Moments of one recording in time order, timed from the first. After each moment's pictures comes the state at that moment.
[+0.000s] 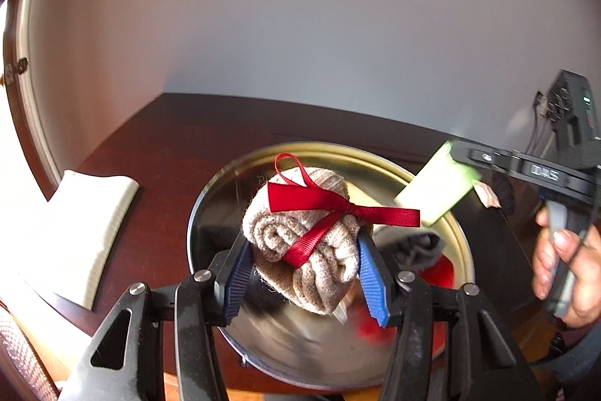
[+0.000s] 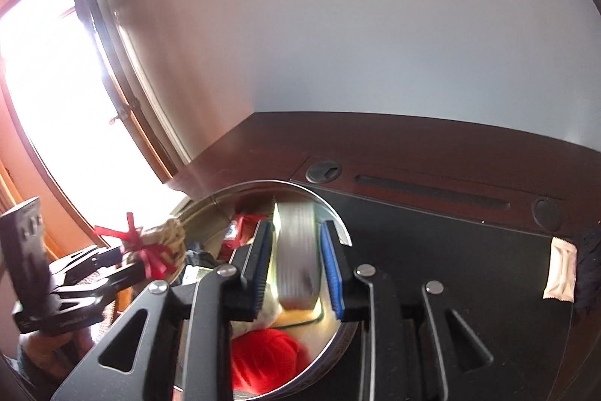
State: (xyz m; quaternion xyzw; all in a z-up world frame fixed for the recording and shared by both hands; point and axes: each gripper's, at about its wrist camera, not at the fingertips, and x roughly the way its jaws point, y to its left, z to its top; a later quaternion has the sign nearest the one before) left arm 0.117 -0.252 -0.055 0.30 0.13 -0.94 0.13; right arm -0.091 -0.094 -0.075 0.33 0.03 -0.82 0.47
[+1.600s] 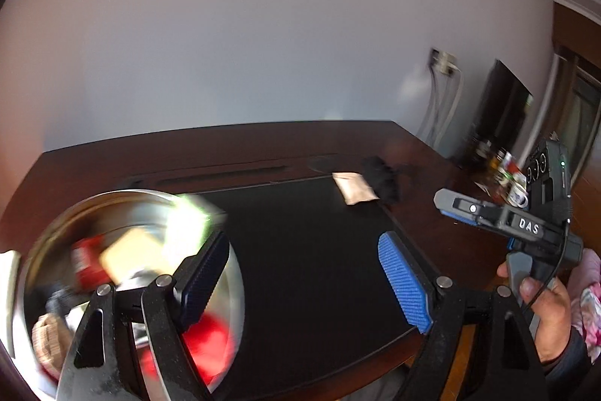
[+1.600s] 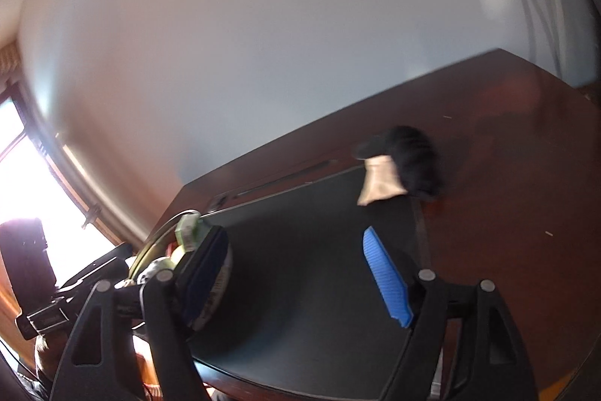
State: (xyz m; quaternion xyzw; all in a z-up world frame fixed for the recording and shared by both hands) left arm 0.018 -0.074 -0.026 0.30 0.06 -0.95 -0.05; right arm -0.091 0.161 -0.113 0.32 -0.18 -0.87 0.32
